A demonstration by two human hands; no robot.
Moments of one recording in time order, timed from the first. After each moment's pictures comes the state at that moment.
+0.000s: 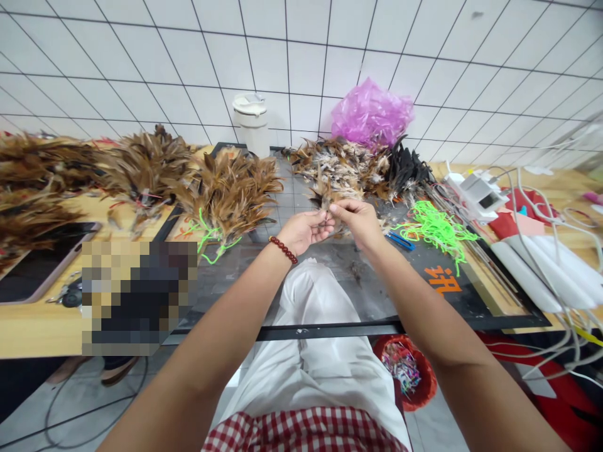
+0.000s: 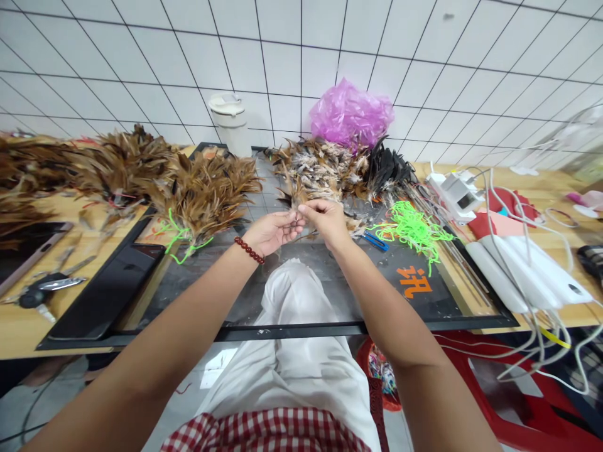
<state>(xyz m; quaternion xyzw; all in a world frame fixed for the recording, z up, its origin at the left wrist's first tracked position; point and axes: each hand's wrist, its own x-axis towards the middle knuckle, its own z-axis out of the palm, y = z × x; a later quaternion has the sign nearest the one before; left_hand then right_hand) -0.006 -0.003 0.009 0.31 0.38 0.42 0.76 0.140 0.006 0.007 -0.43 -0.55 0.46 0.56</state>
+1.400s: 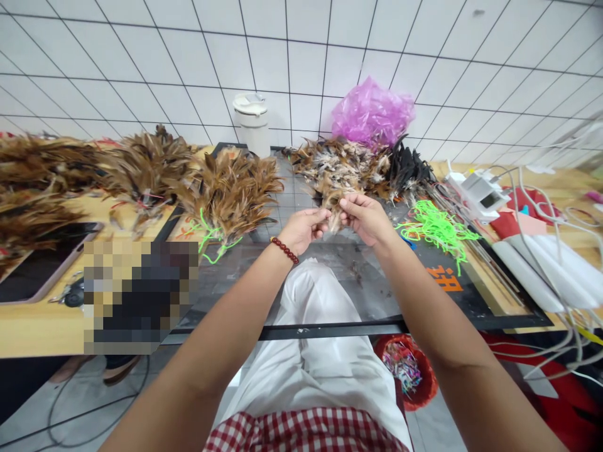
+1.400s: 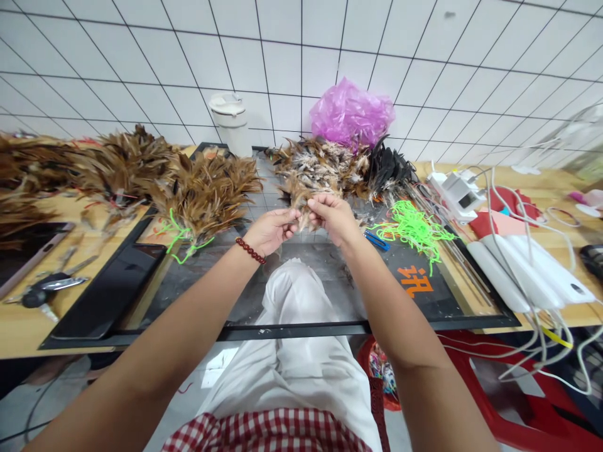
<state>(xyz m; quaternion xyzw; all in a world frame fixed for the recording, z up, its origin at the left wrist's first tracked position) -0.006 -0.006 0.010 0.34 0.39 0.47 0.72 0.154 0.006 0.020 -0.39 -0.46 0.61 0.52</state>
